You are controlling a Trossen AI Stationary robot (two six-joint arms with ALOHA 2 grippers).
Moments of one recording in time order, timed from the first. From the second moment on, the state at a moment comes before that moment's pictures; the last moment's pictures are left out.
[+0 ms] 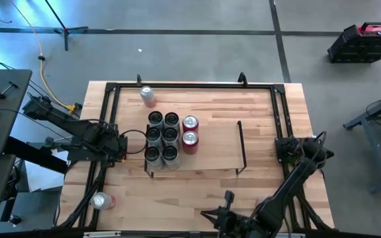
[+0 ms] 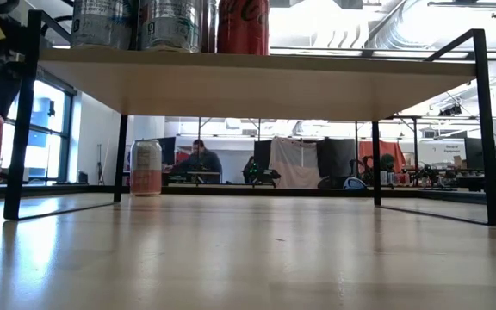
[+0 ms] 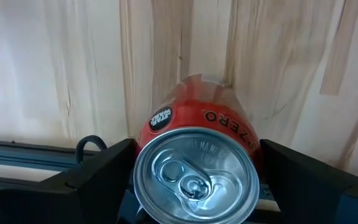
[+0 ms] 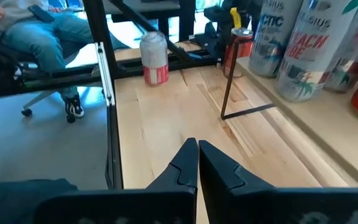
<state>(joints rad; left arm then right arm) -0.43 0.91 0.73 -1.39 -0.15 -0.45 0.89 1.98 1.70 -0.47 1.00 0.72</state>
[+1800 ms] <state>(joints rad) -0.88 1.10 1.05 -1.26 -0.09 -0.60 0.86 1.99 1.70 -0.45 1.14 0.69</state>
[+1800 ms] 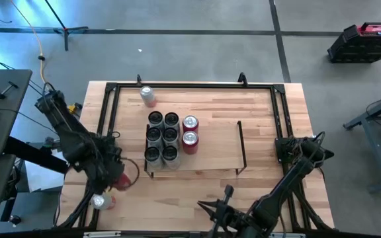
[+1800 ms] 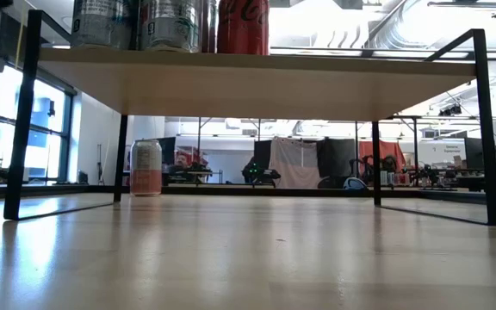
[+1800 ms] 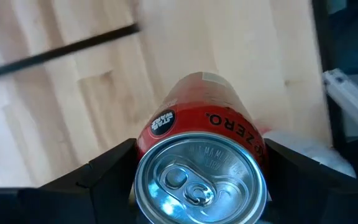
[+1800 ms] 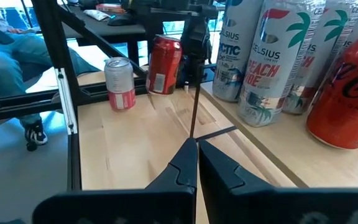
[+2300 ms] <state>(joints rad) -1.00 1.49 1.31 -1.14 -0.14 -0.69 0.86 1.99 1.70 -0.45 1.12 0.65</state>
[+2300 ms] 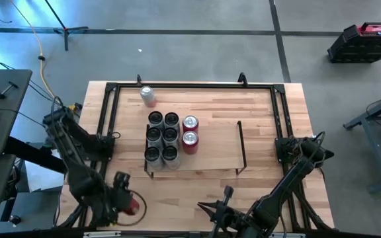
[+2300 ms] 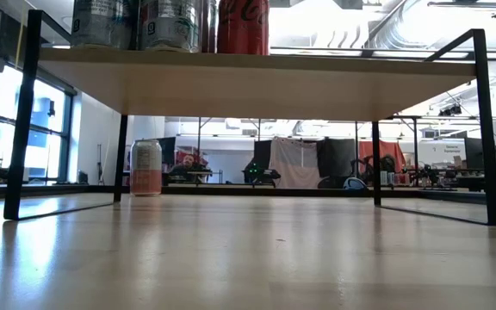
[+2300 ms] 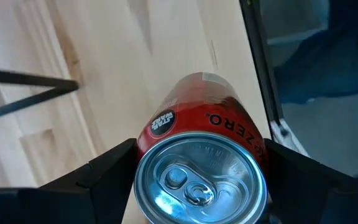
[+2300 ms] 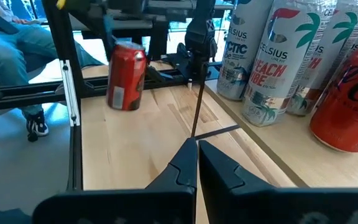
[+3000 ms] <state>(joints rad) -0.90 1.90 1.64 -1.26 -0.17 -0.87 0.86 2.09 1.70 -0.24 1.09 0.55</state>
